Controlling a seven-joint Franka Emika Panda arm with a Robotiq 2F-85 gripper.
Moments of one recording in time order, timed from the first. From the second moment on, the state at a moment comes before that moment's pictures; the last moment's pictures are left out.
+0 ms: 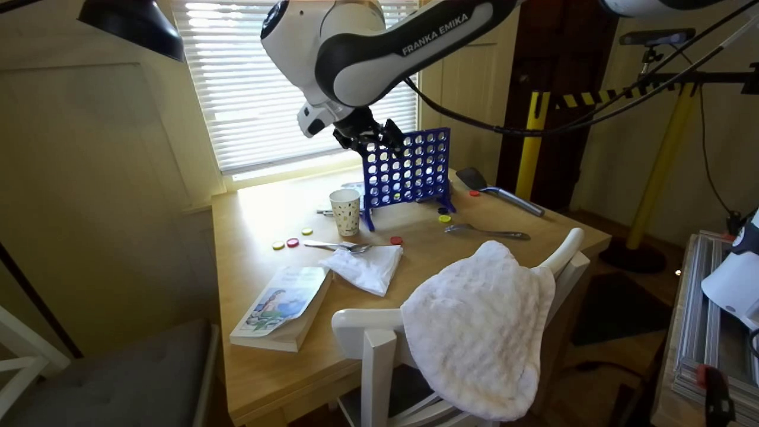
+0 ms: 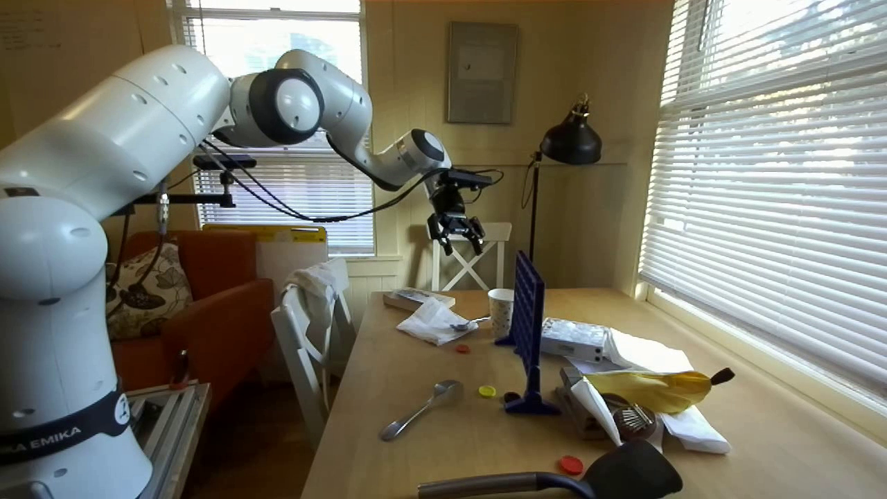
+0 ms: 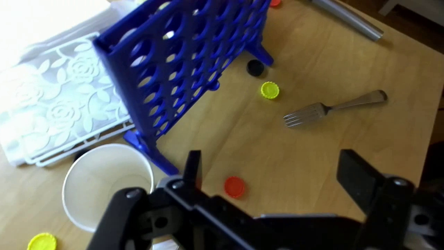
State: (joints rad) arm 0.59 0.80 -0.04 -1.09 -0.61 1.52 -1.13
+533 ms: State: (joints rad) arm 0.58 0.73 -0.05 -1.20 -0.61 1.49 -0.99
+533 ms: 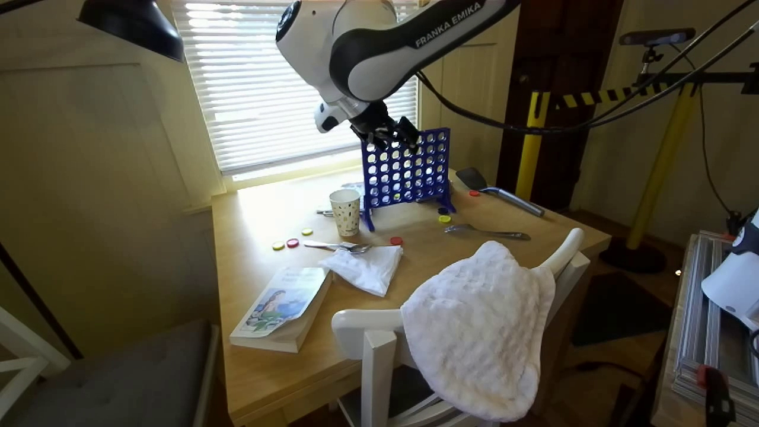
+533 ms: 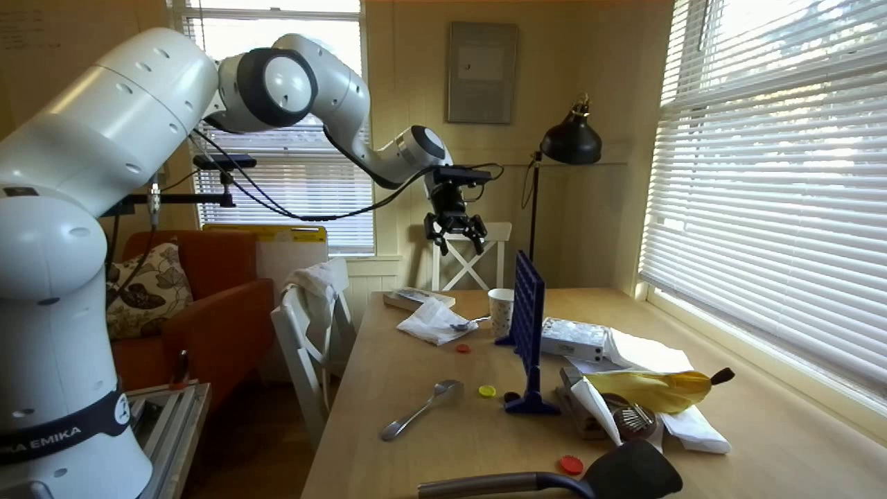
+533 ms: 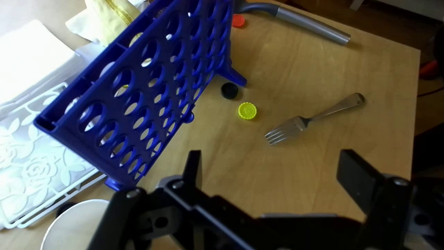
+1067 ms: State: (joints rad) arm 0.68 0.72 -0.01 -1.30 -0.44 1.48 -0.39
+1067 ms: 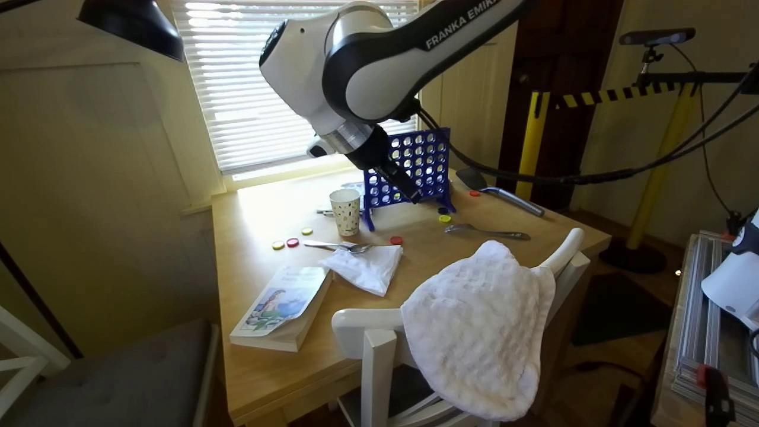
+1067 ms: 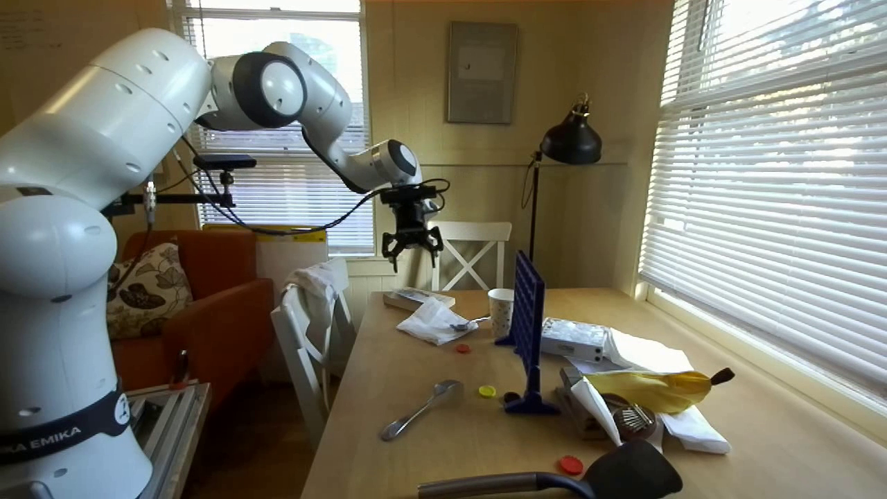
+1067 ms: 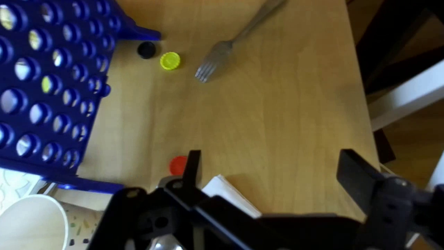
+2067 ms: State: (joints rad) arm 0.71 0.46 0.07 -1.73 -0.35 1.57 0.29
